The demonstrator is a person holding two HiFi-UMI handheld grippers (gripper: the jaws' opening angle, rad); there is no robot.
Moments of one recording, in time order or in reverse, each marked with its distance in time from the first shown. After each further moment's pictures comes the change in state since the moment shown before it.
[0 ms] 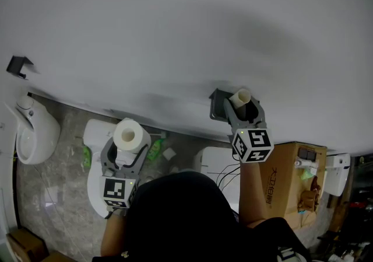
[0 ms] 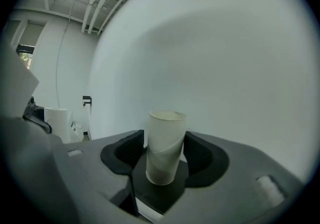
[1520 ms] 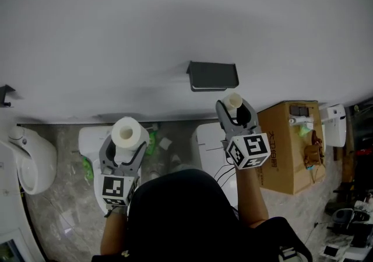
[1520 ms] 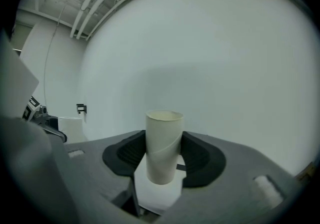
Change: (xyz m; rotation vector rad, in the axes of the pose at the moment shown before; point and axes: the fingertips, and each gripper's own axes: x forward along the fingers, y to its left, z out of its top) left arm -0.026 -0.040 -0.008 0.089 -0.010 -0.265; right arm -0.129 0.035 -0.019 0.103 -0.037 -0.155
